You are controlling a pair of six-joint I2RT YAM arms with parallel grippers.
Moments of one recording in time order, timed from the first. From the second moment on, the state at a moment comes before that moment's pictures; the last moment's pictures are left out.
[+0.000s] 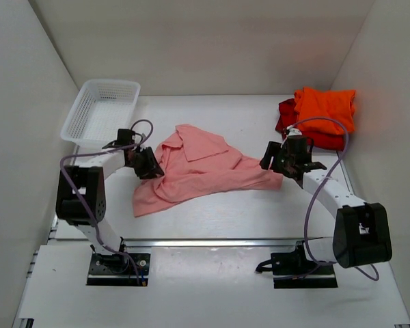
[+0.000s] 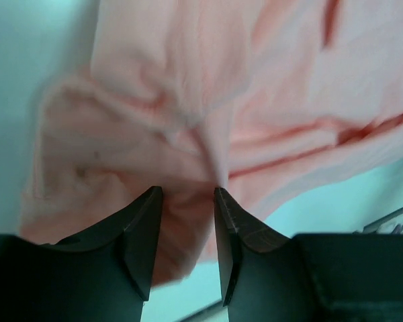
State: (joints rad) left arm -0.07 1.72 1.01 -0.44 0.44 -0.42; right arm 0.15 1.33 0.75 -0.14 -0.10 0.34
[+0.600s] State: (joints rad) left arm -0.14 1.26 0.74 -0.56 0.07 -0.38; right arm 0.18 1.32 0.63 -0.09 -0.14 0.36
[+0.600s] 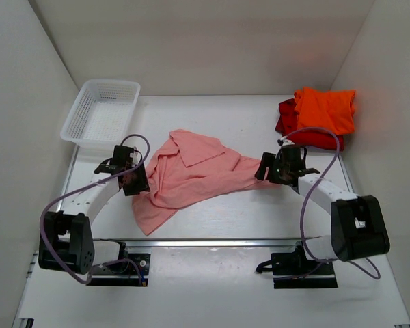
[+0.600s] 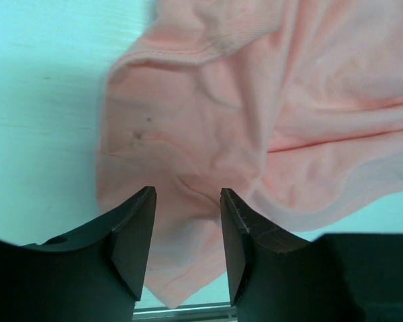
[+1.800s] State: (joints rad) left arm -0.13 1.53 0.83 -0.57 0.07 -0.34; right arm 0.11 1.65 0.94 -0.18 -0.13 0.31
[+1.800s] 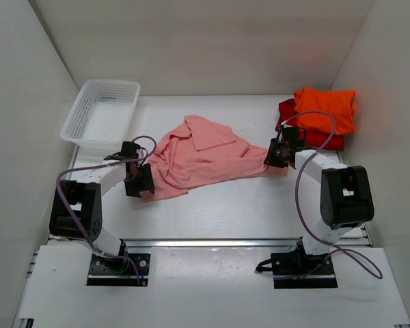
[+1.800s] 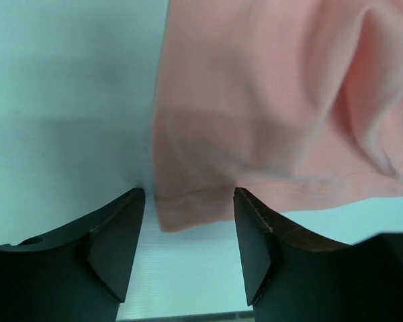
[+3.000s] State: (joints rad) left arm -0.10 0.96 1.66 -0.53 0.18 -0.50; right arm -0.09 0.67 1.20 -0.39 -0.25 0.43
